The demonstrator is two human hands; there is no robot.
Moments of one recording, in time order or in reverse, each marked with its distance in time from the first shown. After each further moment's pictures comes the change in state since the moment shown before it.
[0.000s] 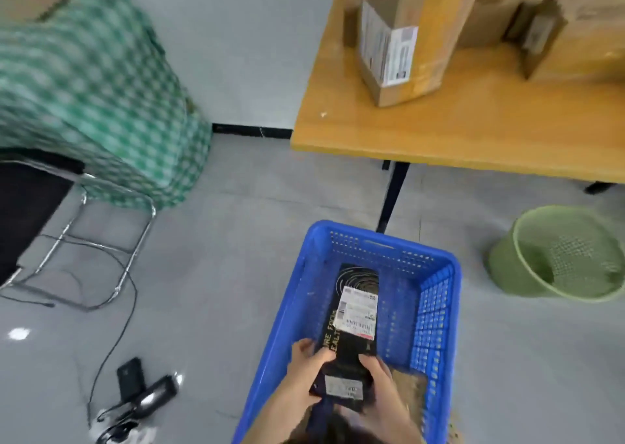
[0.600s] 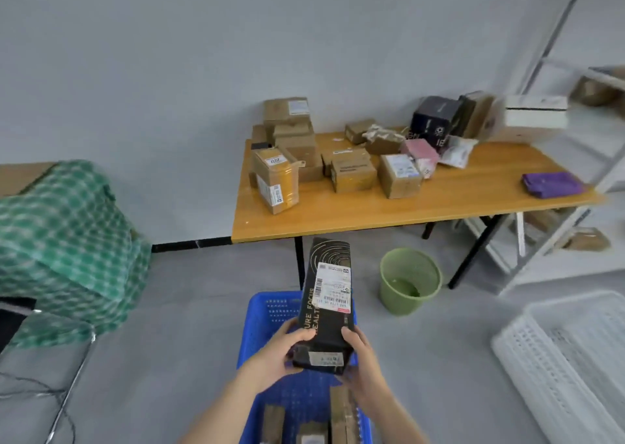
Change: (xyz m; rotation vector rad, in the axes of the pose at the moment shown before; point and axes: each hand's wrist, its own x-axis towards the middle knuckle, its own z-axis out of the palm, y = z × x) left_hand -0.274 0.029 0.020 0.354 -0.501 0.398; right_hand -0.303 -0.045 -0.048 0.051 -0.207 -0.539
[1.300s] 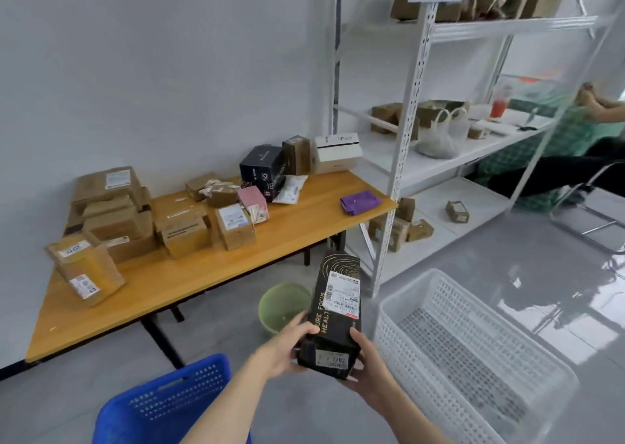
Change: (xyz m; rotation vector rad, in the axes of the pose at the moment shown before) left_hand 0.056 0.057 0.359 0.412 -0.357 0.018; right_hand -0.088 -0.178 -0.281 0.123 0.302 -0.123
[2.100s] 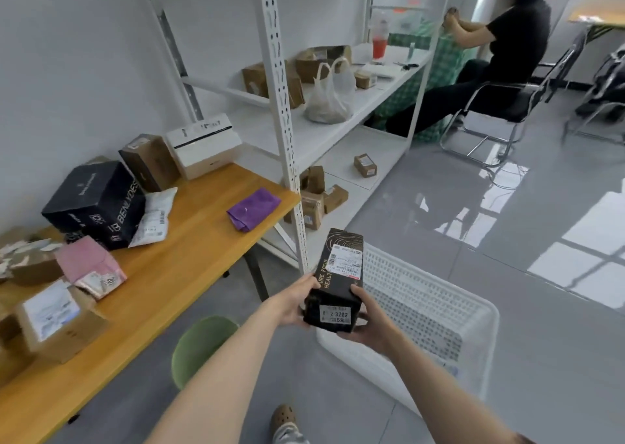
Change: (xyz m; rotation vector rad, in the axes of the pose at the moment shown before) left_hand 0.276 0.164 0.165 0.394 -0.216 -0.166; right_hand 0.159 -0.180 -0.168 0.275 0.265 0.019
